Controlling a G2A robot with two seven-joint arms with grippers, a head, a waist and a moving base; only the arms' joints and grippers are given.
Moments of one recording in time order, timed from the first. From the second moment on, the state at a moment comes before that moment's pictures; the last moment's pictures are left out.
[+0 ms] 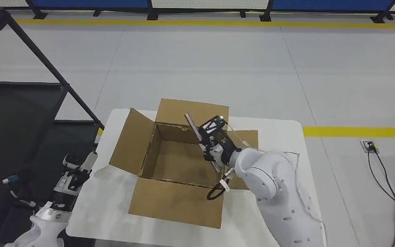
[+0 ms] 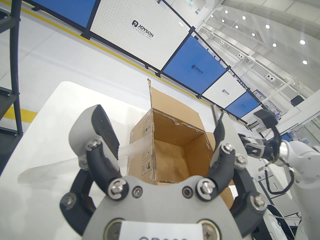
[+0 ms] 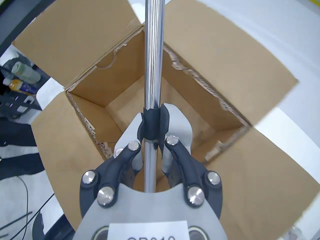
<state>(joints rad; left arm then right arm) 1.58 -1.17 -1.90 -1.96 0.40 -0.31 -0.20 -0.89 -1.50 1.22 -1.80 -1.18 -0.19 1.01</state>
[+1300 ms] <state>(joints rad) 1.58 -1.17 -1.90 -1.96 0.40 -0.31 -0.20 -1.10 -1.43 1.51 -1.57 -1.39 0.03 1.15</state>
